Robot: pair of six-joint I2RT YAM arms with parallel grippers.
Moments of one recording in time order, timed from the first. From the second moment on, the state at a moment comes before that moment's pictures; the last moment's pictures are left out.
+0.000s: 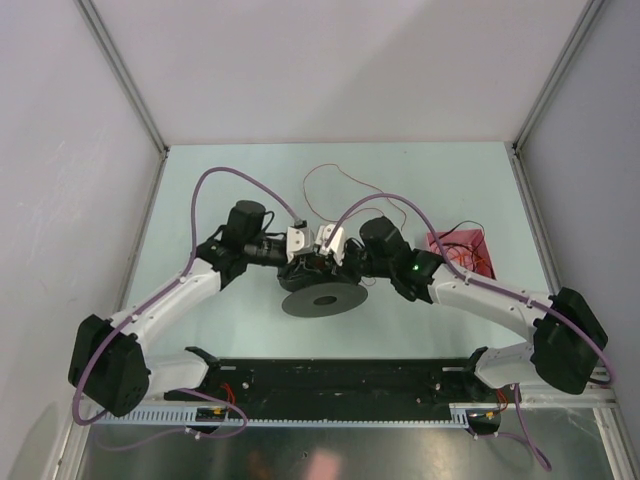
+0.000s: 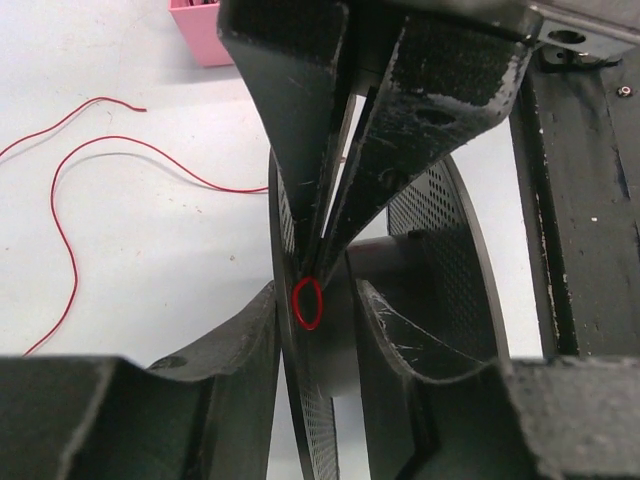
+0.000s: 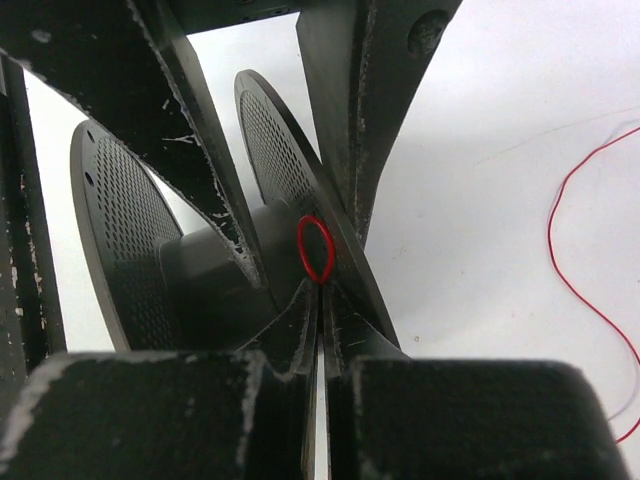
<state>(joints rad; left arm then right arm) -0.50 1.21 0.84 -0.26 0.92 0.61 0.88 1.35 0.92 -0.05 -0.31 -0.36</state>
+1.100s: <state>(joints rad) -0.53 1.21 0.82 -0.16 0.86 0.60 0.75 1.15 0.90 -0.19 -0.38 -0.32</state>
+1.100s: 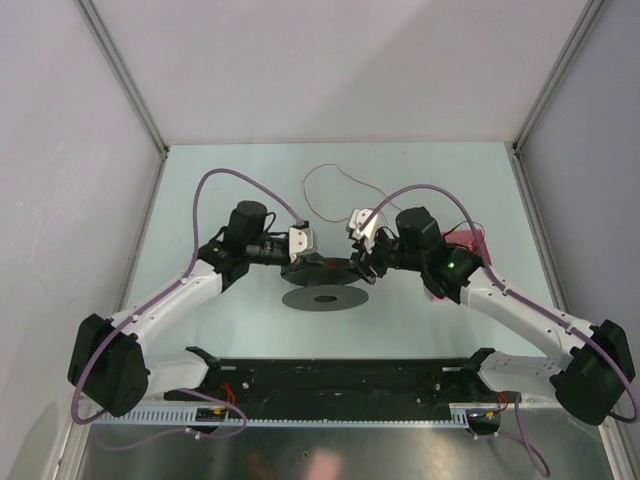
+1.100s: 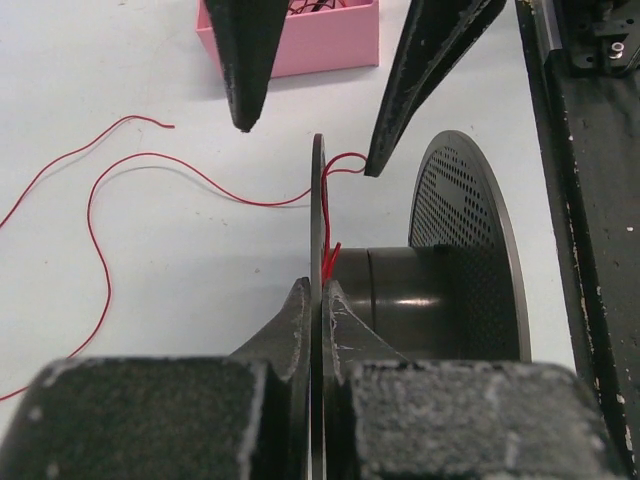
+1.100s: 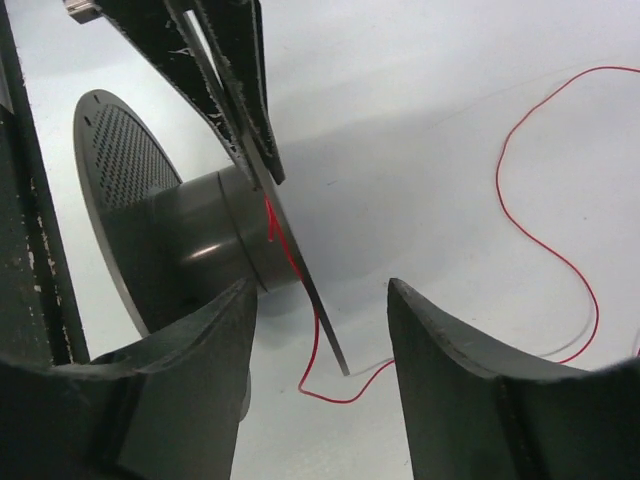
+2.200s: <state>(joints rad) -0.53 1.21 0.80 -0.18 0.86 0.73 0.68 1.38 0.90 -0.06 -0.67 -0.41</state>
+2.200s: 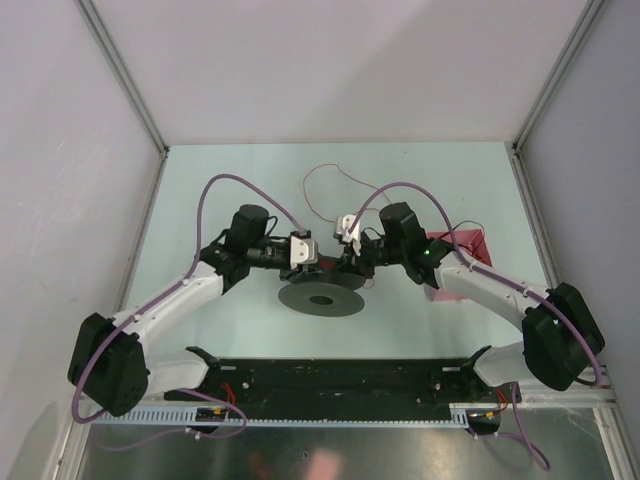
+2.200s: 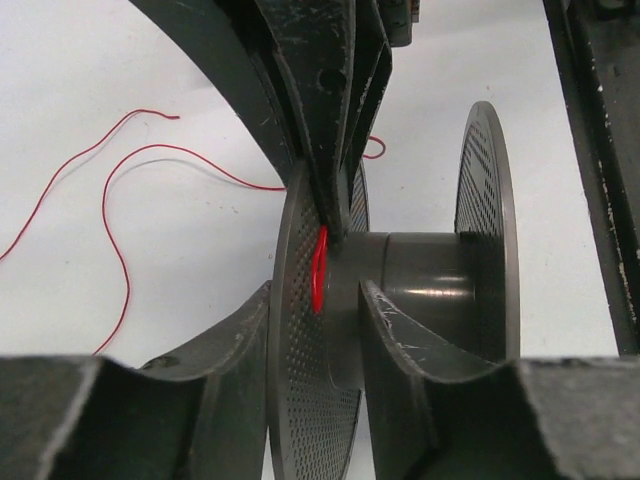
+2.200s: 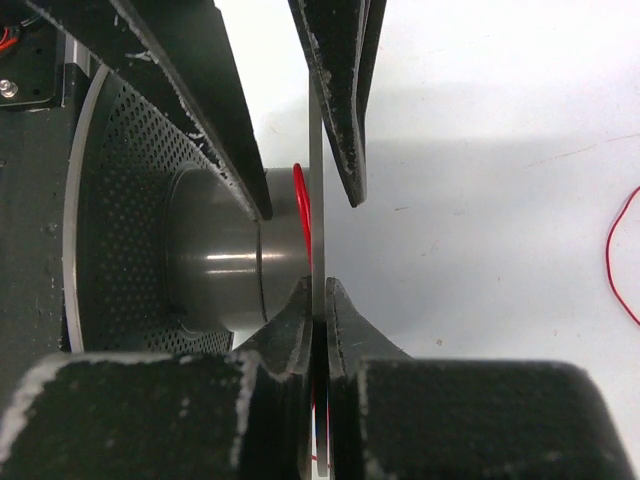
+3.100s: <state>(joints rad) -0.57 1.31 0.87 -0.21 0.82 0.67 0.69 1.38 0.90 -0.04 -0.67 -0.45</state>
